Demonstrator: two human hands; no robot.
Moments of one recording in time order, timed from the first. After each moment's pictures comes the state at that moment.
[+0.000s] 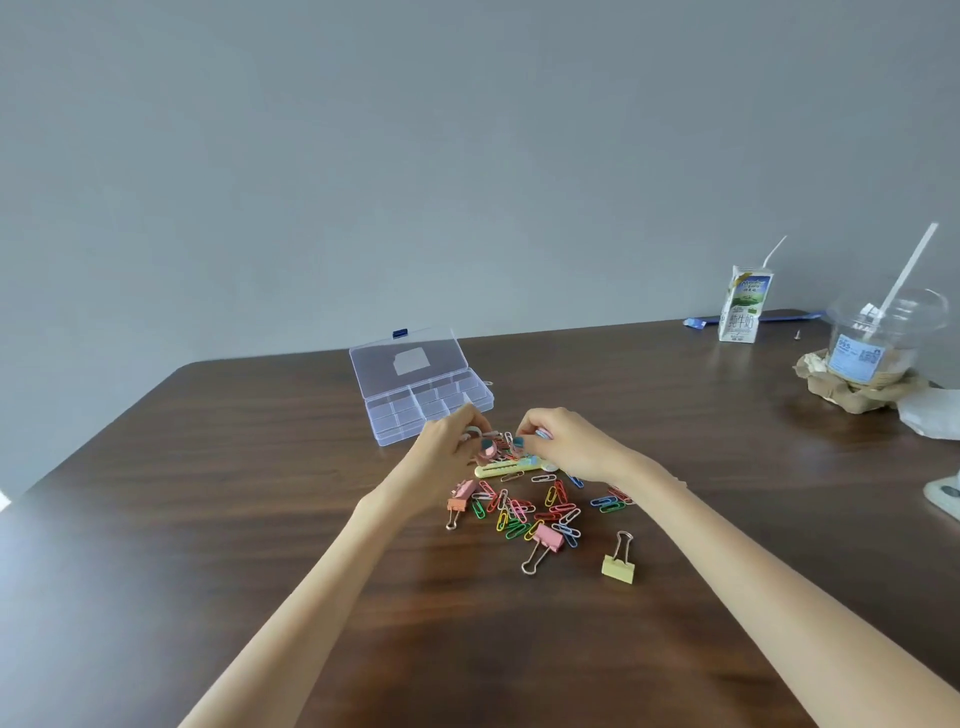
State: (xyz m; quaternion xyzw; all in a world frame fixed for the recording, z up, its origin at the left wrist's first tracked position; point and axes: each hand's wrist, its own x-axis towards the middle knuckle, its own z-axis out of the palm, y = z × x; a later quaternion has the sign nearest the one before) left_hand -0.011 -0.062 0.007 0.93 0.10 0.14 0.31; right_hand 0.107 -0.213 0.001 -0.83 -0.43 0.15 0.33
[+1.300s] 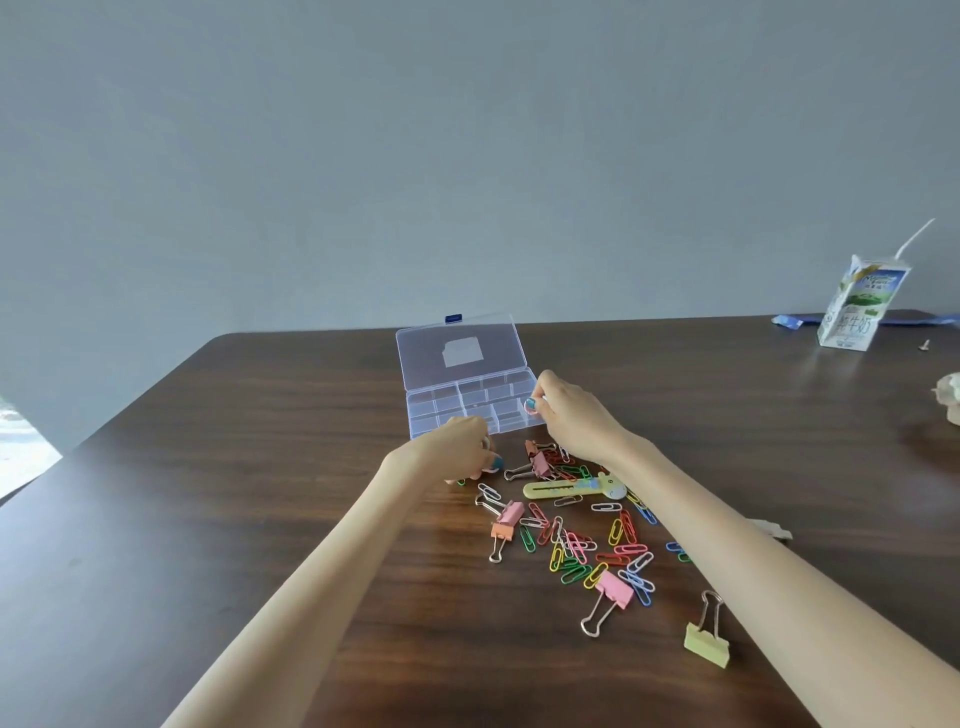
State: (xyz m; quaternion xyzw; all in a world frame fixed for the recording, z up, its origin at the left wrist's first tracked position) left_hand 0.027 -0.001 0.004 0.94 0.22 -0.12 0.21; right_hand 0.150 -0.122 -0.021 -0.86 -0.46 0.04 0.24
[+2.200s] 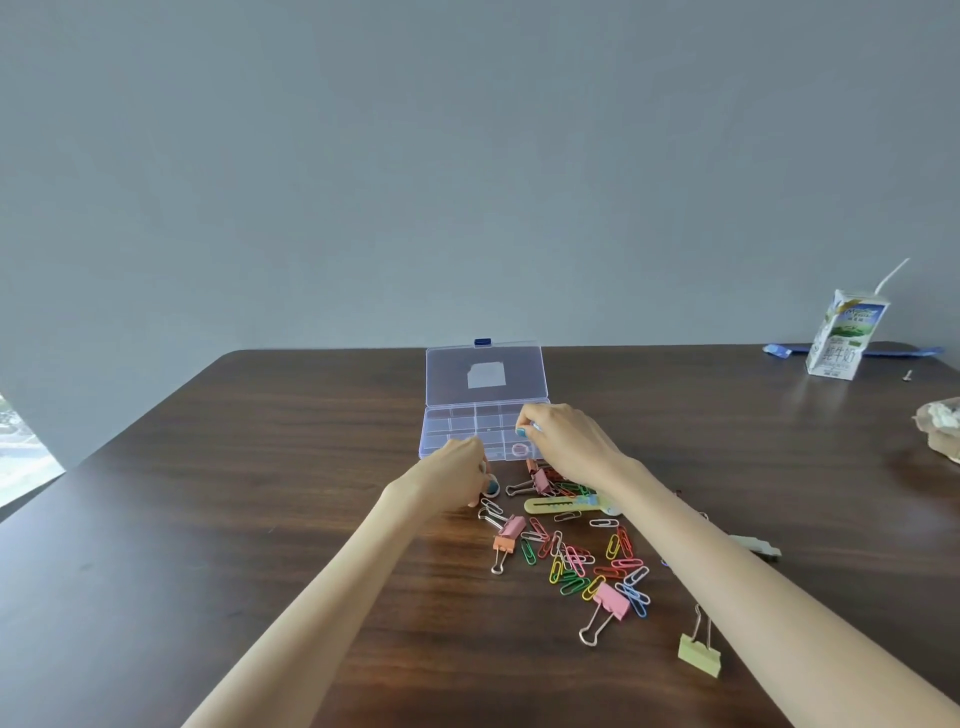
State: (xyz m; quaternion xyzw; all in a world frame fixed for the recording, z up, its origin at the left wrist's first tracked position) left_hand 0.002 -0.014 0.007 0.95 0.23 -0.05 0.21; right_hand 0.136 -0.124 -0.012 -0.84 -0.49 -0.01 0.21
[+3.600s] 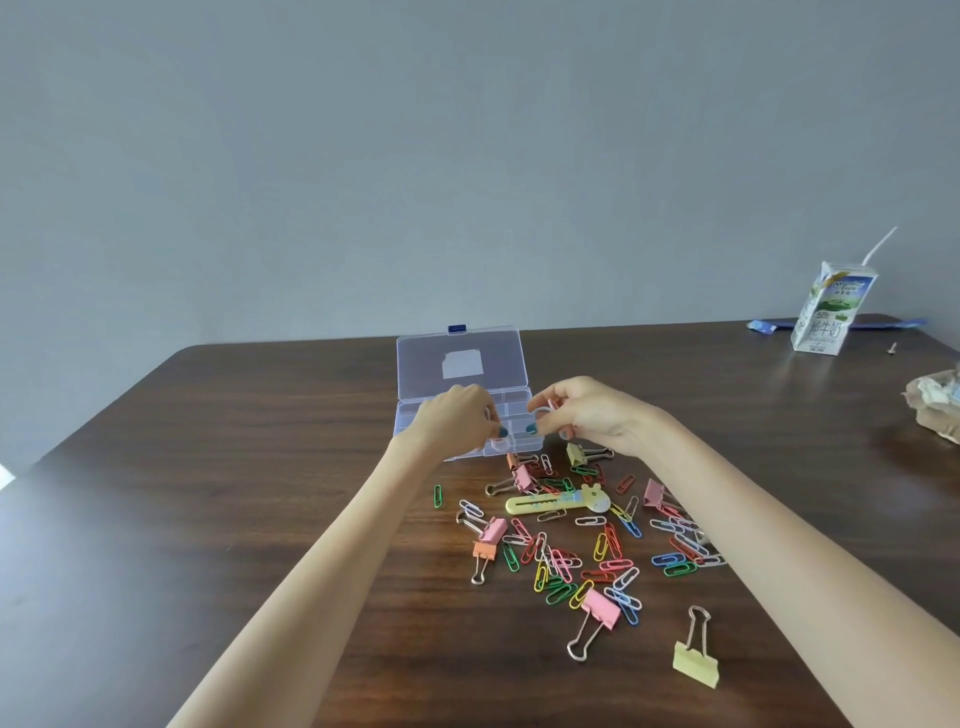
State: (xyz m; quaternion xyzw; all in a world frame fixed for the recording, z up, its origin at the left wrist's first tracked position) left_hand 0.062 -0.002 0.017 0.97 0.19 0.00 0.16; right_hand 0.168 -0.147 0.013 -0.76 -0.30 0.34 0.47
